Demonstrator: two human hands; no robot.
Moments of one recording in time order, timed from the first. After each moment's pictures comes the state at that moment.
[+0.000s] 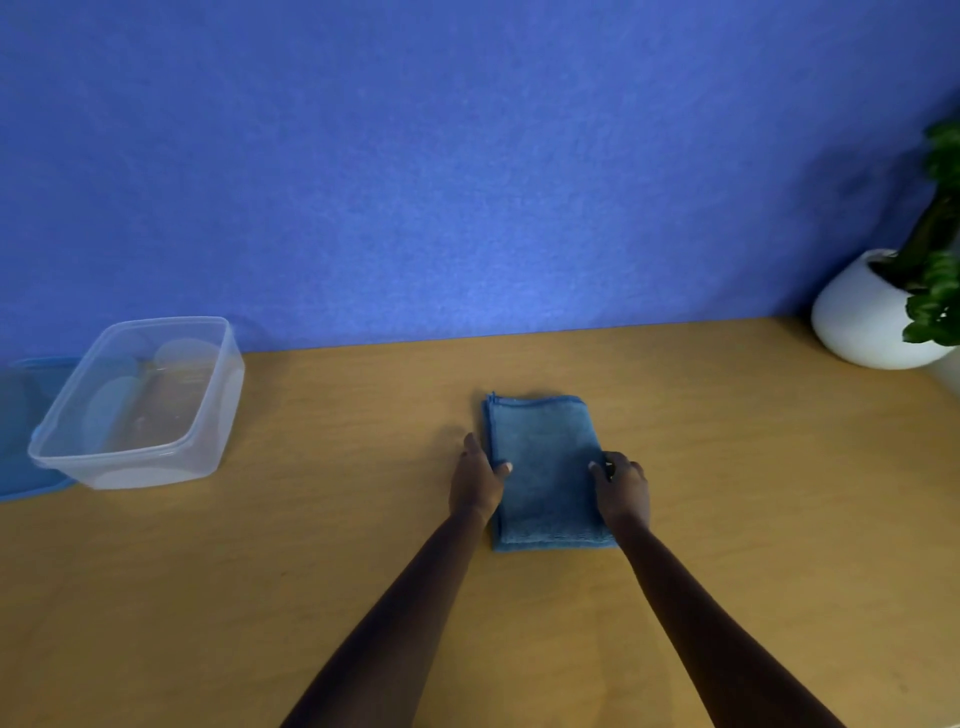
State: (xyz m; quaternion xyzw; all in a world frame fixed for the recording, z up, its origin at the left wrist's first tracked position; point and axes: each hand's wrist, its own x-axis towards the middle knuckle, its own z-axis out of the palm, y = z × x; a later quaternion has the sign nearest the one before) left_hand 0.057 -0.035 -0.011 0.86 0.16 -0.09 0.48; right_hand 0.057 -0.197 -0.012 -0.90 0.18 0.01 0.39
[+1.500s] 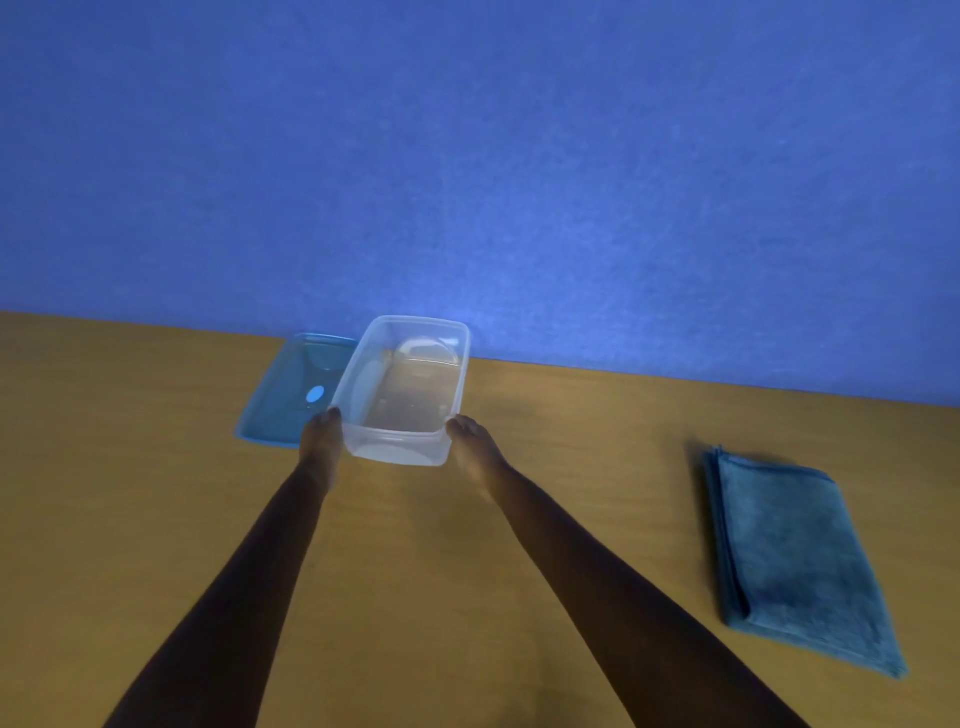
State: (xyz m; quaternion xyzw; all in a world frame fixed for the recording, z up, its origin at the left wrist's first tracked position) left_hand -0.005 0.360 0.014 0.65 0.46 0.14 0.59; right_hand 0.051 0.194 0.023 -0.79 -0.08 0.30 0.53
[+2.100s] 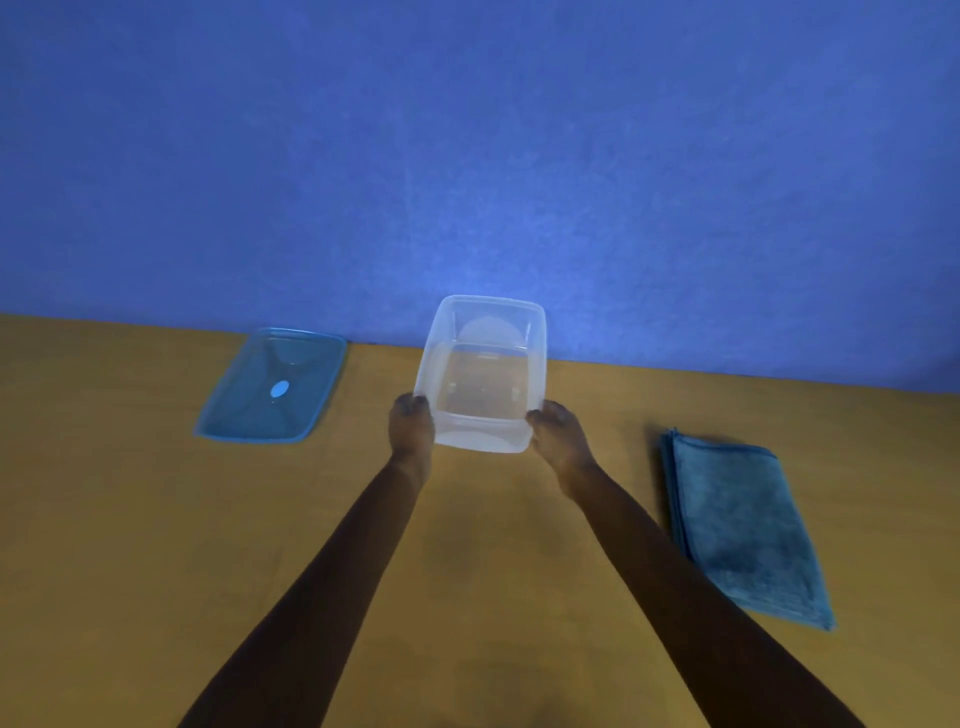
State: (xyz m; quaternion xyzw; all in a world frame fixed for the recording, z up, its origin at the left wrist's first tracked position) left_hand 0.039 0.235 0.026 0.60 0.38 0.18 0.68; right_hand 0.073 0.086 0.031 -0.79 0.02 0.15 0.60
